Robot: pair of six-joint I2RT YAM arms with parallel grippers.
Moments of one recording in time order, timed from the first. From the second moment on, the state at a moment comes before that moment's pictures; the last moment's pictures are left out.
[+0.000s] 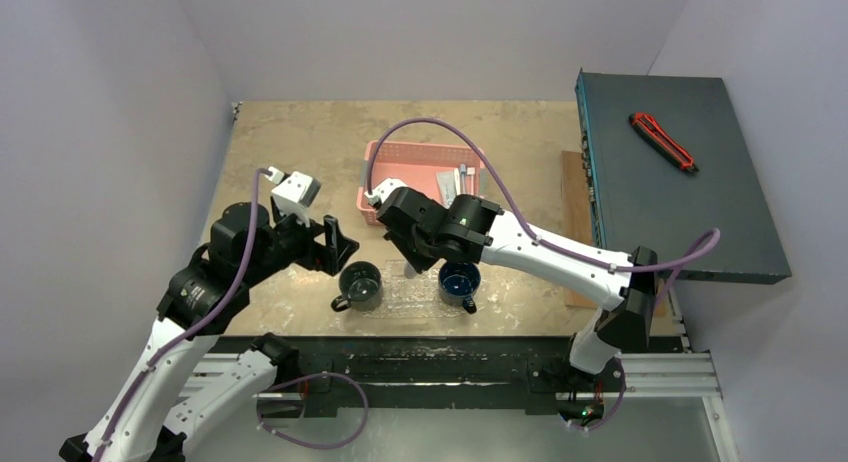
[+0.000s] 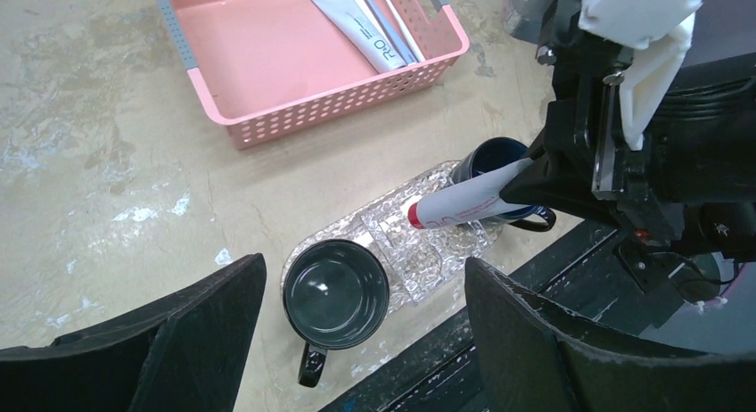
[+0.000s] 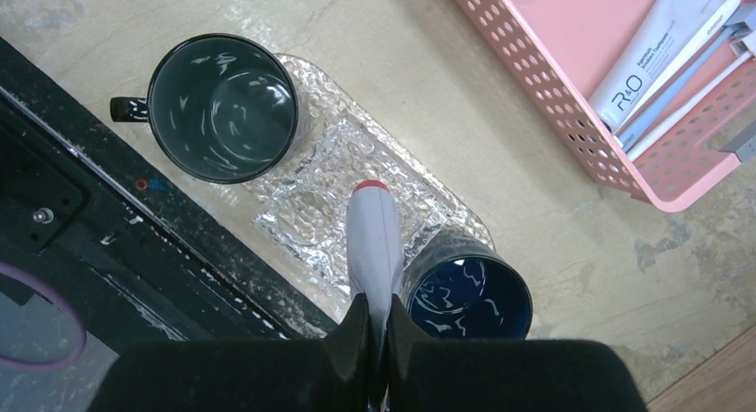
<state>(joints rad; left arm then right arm) -0.52 0.69 1.05 -0.80 0.12 -0.22 1.15 1.63 1.67 -1.04 0.28 0.30</state>
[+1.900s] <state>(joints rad) -0.52 0.57 1.02 -0.79 0.05 -0.20 1.15 1.92 1.79 -1.04 0.30 0.32</state>
